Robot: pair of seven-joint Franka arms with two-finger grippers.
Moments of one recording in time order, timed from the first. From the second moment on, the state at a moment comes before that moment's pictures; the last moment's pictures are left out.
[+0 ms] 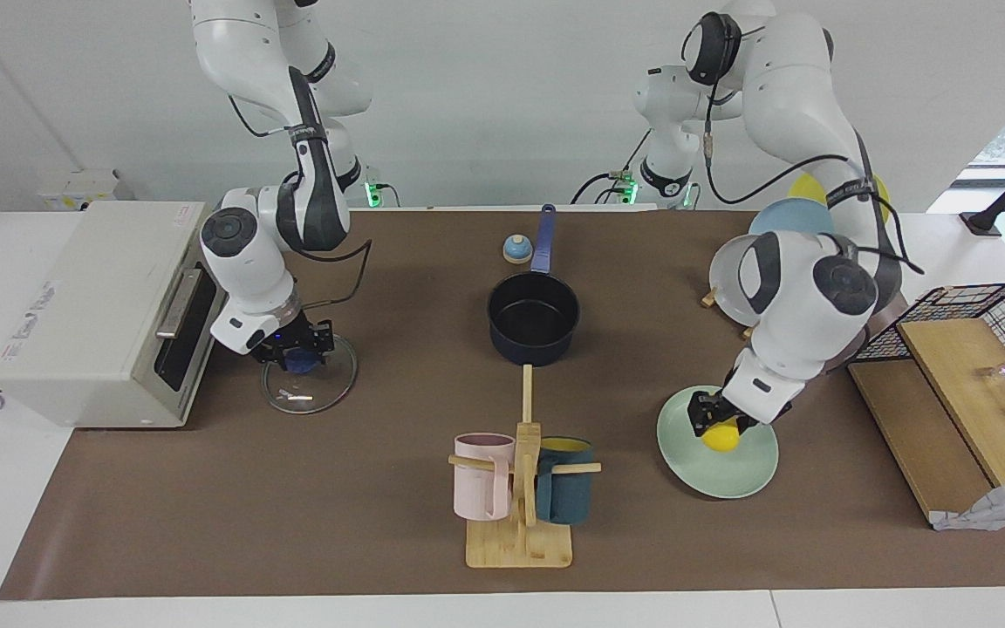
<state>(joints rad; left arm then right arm) -0.15 0.48 -0.10 -1.37 -0.05 1.92 -0.19 0.05 0.19 0.01 -2.13 -0.02 2.30 -0.11</state>
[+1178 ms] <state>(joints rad) -0.62 0.19 -0.10 -2.02 -0.03 2.27 -0.73 0.16 0.23 0.02 -1.90 -0.02 2.05 -0.01</state>
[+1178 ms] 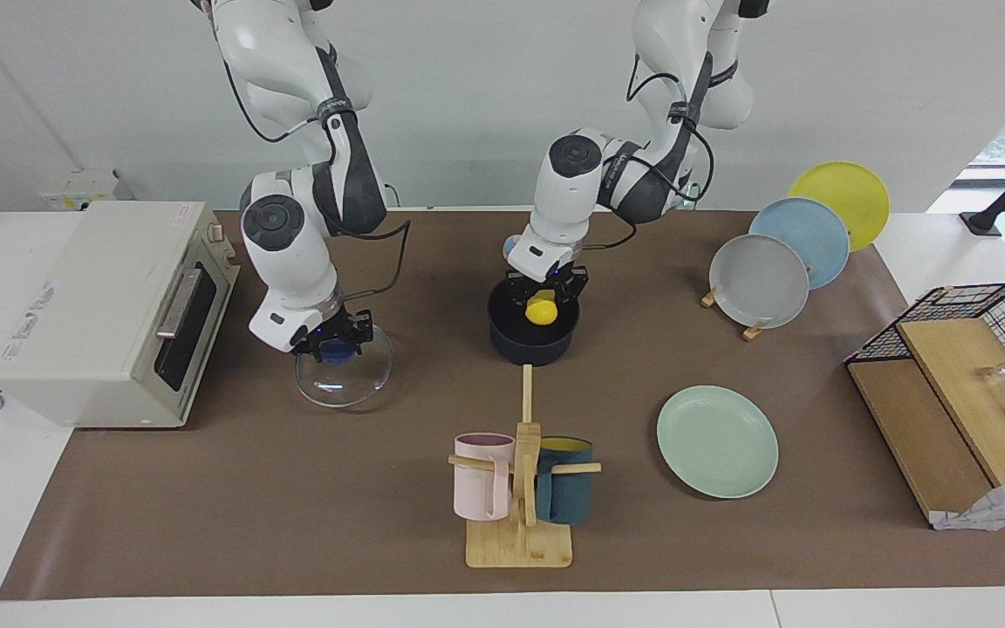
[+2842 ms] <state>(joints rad) -0.38 0.12 -0.07 -1.62 -0.03 1.79 -0.47 0.23 0.23 0.03 -1.84 -0.02 1.98 0.05</state>
